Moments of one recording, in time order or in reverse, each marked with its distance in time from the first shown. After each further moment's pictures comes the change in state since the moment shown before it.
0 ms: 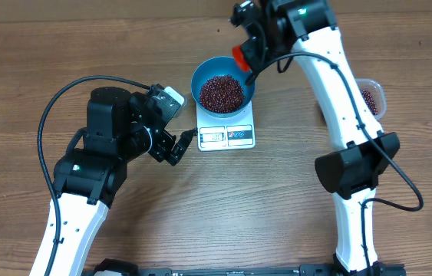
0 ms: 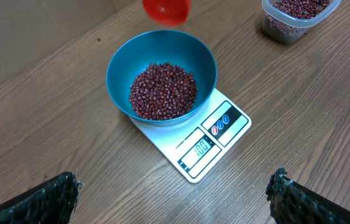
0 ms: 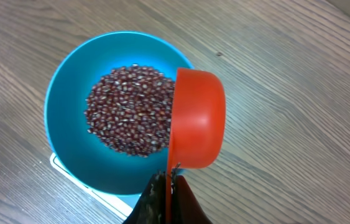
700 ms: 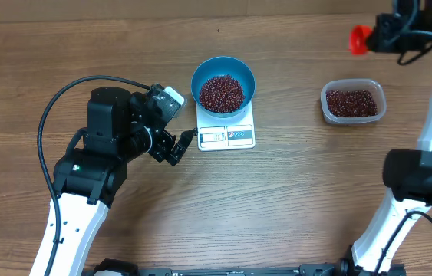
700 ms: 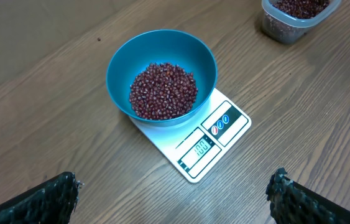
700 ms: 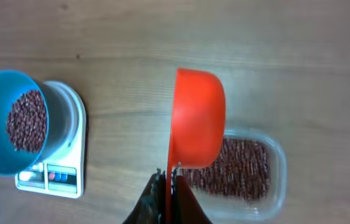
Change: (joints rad) left arm 0.000 0.000 0.000 0.000 0.000 0.000; right arm -0.558 -0.125 0.008 -0.153 -0.146 0.080
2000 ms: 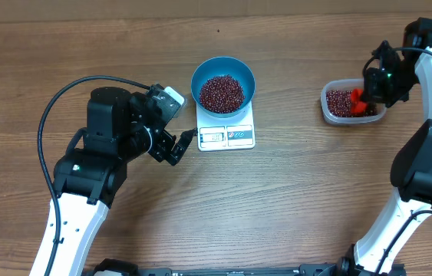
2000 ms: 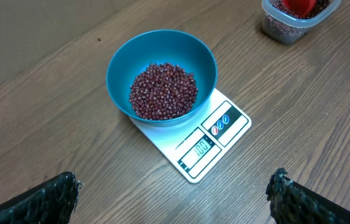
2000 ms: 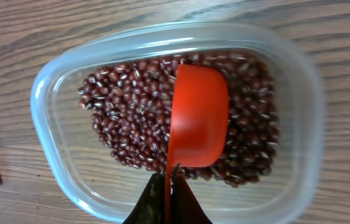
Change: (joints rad) left arm 0.000 0.000 0.000 0.000 0.000 0.000; right arm -0.058 0.001 -0.637 0.301 0.085 0.022
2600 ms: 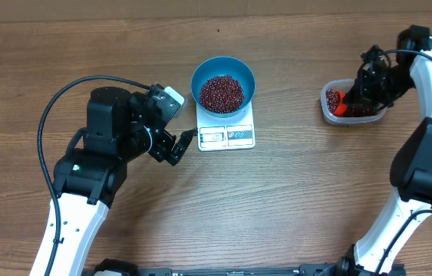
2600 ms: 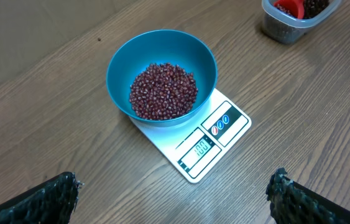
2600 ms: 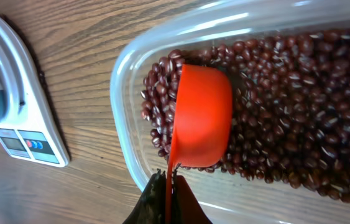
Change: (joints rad) left arm 0.000 0.000 0.000 0.000 0.000 0.000; right arm -0.011 -0.001 -0.042 -0.034 -0.232 0.003
